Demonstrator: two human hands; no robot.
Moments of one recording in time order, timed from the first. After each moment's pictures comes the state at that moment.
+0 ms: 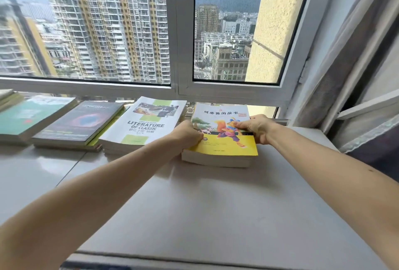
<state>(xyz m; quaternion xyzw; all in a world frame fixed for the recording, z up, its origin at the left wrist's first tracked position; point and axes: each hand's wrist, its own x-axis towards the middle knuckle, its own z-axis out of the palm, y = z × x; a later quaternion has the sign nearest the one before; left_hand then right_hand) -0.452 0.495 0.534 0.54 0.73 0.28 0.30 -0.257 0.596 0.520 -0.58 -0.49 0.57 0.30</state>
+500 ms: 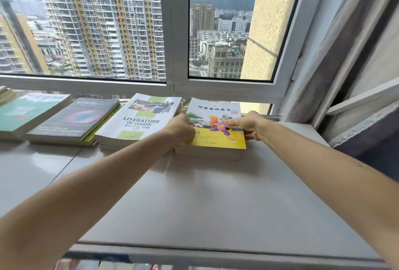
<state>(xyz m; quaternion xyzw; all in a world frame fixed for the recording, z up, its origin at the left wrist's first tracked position) -0.447 0.483 0.548 0.58 0.75 0.23 0.24 -0.264 0.581 0.525 -0.64 -0.54 0.47 0.28</state>
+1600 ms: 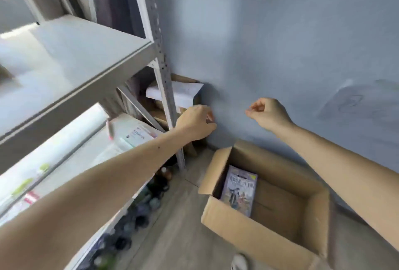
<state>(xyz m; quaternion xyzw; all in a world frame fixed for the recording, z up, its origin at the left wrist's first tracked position) -0.155 0.156 0.390 0.94 0.23 0.02 0.27 -0.009 -0.002 0.382 -0.89 -0.20 0.16 0.38</state>
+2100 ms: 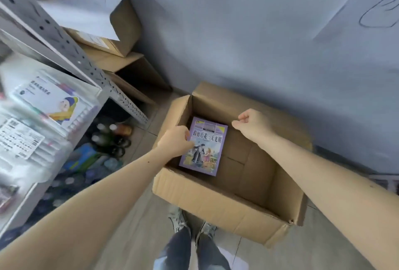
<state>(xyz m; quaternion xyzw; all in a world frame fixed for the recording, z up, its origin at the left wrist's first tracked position) -0.044 0.043 0.077 0.85 0.32 -0.25 0.33 0.098 -0.130 0.096 -0.90 -0.06 0.32 0.28</state>
